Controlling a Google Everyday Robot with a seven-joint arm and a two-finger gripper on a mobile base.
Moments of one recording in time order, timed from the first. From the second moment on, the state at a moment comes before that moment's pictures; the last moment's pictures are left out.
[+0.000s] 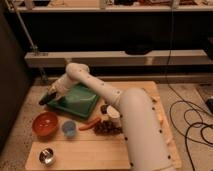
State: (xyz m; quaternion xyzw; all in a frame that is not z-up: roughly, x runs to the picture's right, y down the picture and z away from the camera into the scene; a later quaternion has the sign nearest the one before) arm -0.322 0.016 0.883 -0.13 -0.48 -0.30 0.81
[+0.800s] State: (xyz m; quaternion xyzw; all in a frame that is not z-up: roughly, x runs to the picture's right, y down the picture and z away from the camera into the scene) arm -0.216 -0.012 0.936 -0.16 -0.41 -0.28 0.85
